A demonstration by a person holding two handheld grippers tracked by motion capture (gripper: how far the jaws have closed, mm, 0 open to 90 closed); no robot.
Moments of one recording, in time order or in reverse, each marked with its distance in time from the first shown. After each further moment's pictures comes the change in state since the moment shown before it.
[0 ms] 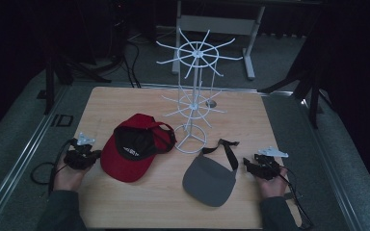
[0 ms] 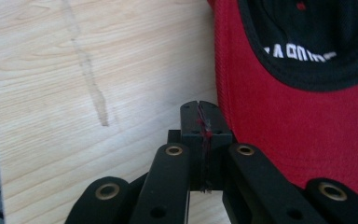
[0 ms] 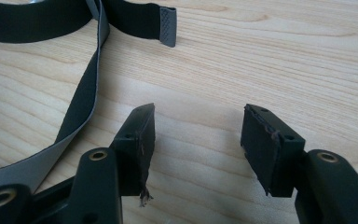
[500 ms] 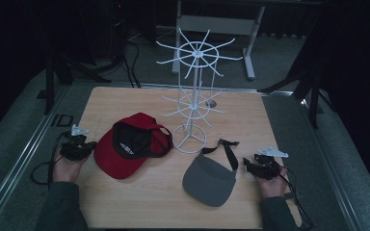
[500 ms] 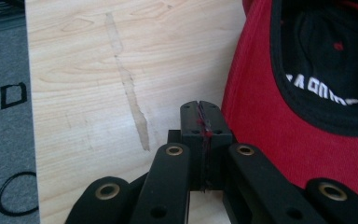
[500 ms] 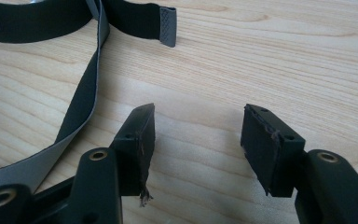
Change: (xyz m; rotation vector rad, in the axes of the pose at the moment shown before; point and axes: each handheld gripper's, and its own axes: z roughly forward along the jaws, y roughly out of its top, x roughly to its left) left arm 0.029 0.012 0.007 -0.032 0.047 -0.087; right arm 0.000 0.000 0.000 0.000 0.000 0.001
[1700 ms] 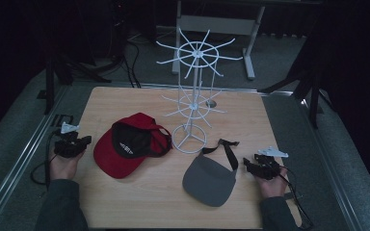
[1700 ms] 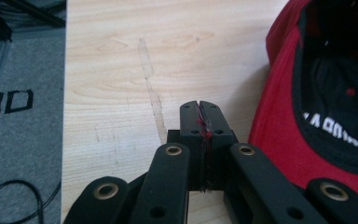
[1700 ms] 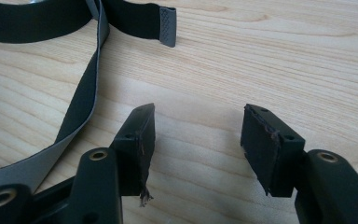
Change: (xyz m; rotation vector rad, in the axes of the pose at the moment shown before) left arm 0.019 -0.001 -0.002 -0.108 0.025 -0.105; right arm 0.000 0.000 0.000 0.000 0.000 0.002
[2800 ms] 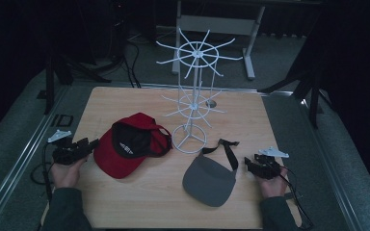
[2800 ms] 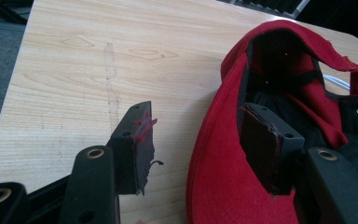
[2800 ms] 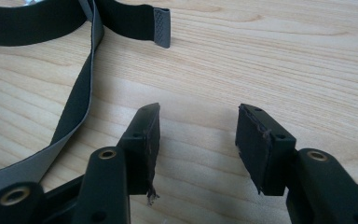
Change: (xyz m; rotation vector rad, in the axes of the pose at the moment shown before) left arm -0.001 -0.023 -0.009 -0.156 -0.172 -0.216; right arm -0.001 0.000 -0.001 -0.002 -0.014 0.010
